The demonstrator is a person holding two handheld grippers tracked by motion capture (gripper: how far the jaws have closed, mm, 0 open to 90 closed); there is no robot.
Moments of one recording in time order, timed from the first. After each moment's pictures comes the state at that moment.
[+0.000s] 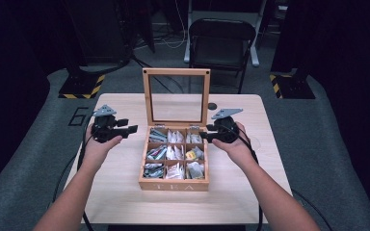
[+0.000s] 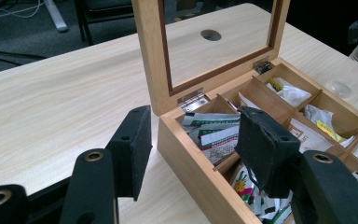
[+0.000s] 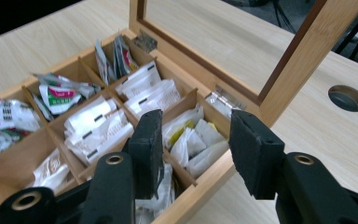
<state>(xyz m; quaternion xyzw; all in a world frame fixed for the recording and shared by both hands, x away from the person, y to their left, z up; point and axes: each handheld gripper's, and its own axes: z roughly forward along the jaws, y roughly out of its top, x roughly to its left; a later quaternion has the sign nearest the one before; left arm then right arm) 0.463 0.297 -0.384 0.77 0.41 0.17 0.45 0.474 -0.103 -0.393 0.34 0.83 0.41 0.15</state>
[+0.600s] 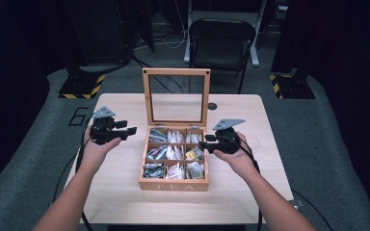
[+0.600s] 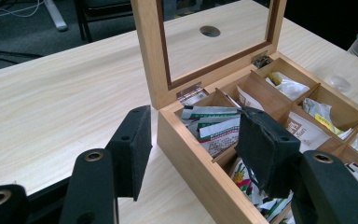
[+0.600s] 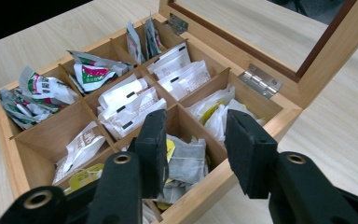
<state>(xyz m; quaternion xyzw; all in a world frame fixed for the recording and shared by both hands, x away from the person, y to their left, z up) 0.458 0.300 -0.385 0.78 0.40 0.17 0.45 0.448 -0.106 -0.408 0.32 0.84 0.43 0.12</state>
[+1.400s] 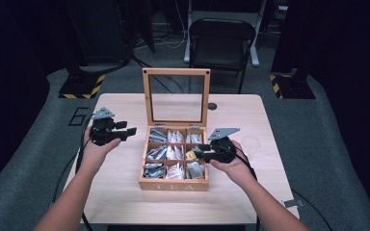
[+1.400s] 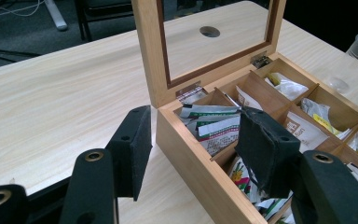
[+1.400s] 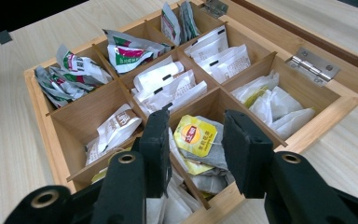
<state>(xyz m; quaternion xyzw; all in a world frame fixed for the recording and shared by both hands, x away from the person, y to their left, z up) 0.455 0.300 -0.387 0.77 0.41 0.17 0.45 0.428 -0.094 -0.423 0.29 0.85 0.43 0.10</state>
